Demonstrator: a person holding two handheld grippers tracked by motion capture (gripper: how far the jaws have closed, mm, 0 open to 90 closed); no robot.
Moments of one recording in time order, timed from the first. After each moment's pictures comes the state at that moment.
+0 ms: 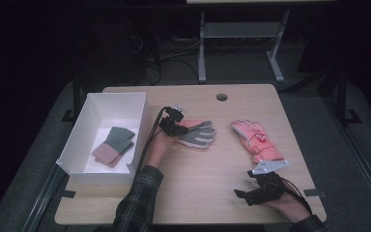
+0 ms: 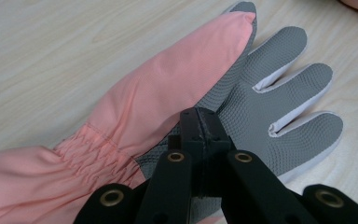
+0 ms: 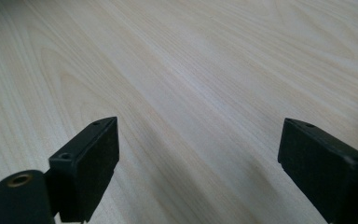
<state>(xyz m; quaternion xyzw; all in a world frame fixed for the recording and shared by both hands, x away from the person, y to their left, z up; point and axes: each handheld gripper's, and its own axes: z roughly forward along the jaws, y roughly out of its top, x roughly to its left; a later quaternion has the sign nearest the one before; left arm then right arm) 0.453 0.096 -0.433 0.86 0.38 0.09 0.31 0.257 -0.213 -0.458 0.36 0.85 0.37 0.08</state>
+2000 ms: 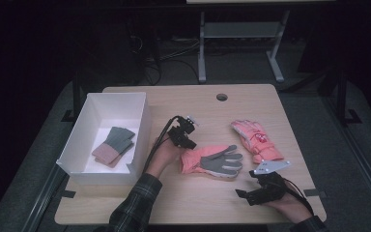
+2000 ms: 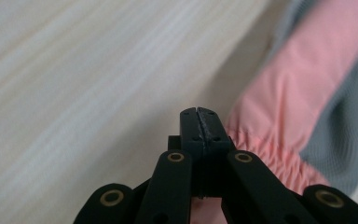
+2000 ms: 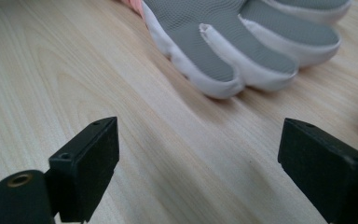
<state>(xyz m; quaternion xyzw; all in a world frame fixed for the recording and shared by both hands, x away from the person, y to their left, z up) 0.411 0.072 -0.427 0.91 0.32 0.02 0.25 0.255 -0.216 -0.457 0.37 0.85 0.37 0.08</state>
